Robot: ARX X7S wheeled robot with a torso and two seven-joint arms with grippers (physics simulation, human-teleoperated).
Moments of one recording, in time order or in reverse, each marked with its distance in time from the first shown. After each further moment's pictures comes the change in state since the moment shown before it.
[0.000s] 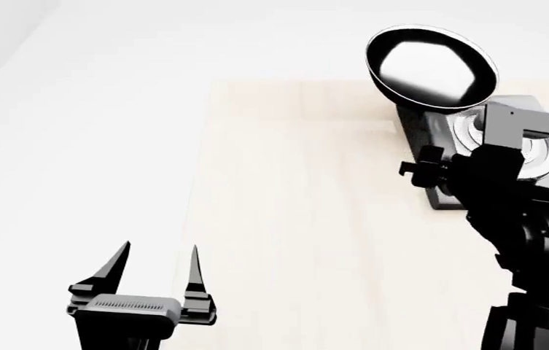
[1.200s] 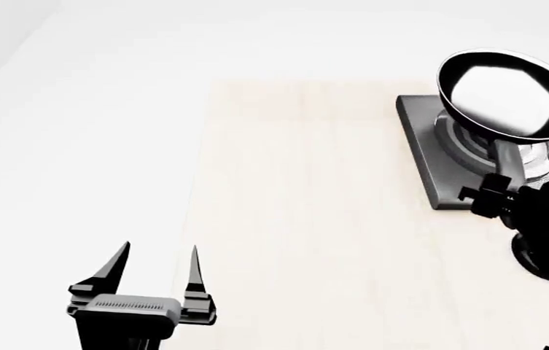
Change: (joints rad) left arm -0.004 -0.007 0.010 -0.005 -0.004 0.005 -0.011; right arm -0.157 0.112 0.181 -0.145 0.023 0.065 0.046
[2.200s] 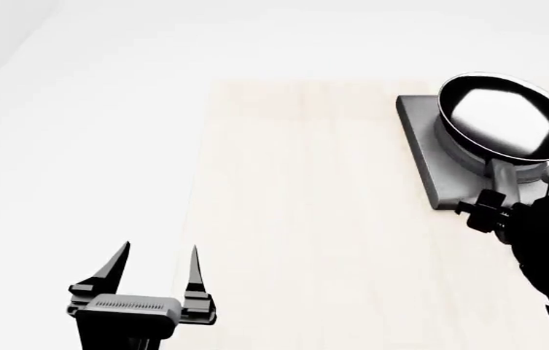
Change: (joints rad) left arm -0.004 -0.006 0.009 -0.002 -0.002 0.001 -0.009; right arm -0.046 -0.011 0.011 0.102 -0.007 -0.096 0.000
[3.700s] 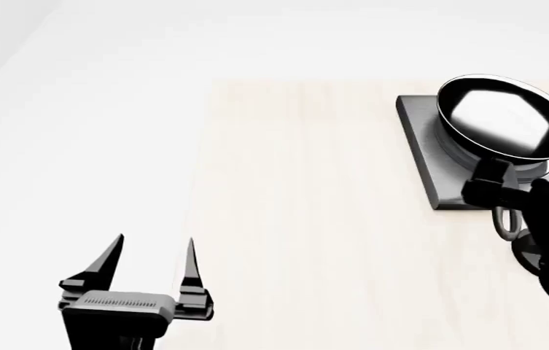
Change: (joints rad) left arm 0.002 -0.031 -0.001 0.090 -0.018 -0.038 -0.031; right arm -0.067 -0.008 0.014 -0.518 0.058 0.171 0.062
